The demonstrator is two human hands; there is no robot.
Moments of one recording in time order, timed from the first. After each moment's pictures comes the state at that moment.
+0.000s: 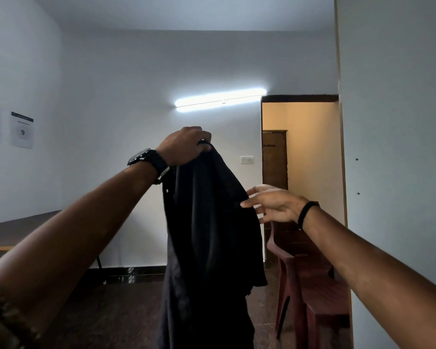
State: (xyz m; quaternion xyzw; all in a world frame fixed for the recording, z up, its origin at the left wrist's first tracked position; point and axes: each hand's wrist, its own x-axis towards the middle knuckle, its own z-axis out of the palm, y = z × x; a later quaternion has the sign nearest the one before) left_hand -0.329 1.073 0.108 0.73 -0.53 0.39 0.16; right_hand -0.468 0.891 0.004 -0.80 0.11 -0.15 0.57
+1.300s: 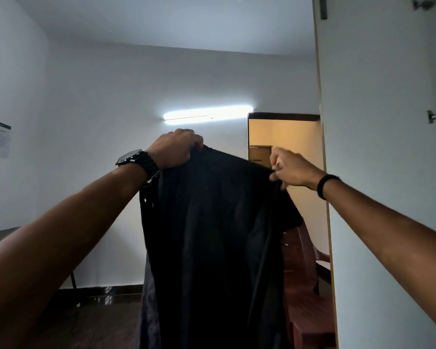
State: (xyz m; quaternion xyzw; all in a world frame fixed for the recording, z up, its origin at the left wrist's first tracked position) left_hand -0.334 1.075 0.133 0.71 -0.53 0.44 0.13; right_hand -0.532 0.877 0.087 -0.89 0.17 -0.38 0.17
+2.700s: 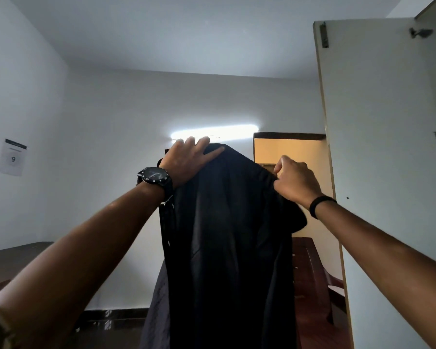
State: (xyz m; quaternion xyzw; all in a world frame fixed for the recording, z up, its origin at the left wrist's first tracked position) left_hand -0.311 1.069 0.147 0.56 -0.34 0.75 -0.15; right_hand -0.521 0.910 0.099 -0.83 0.21 -0.51 0.05
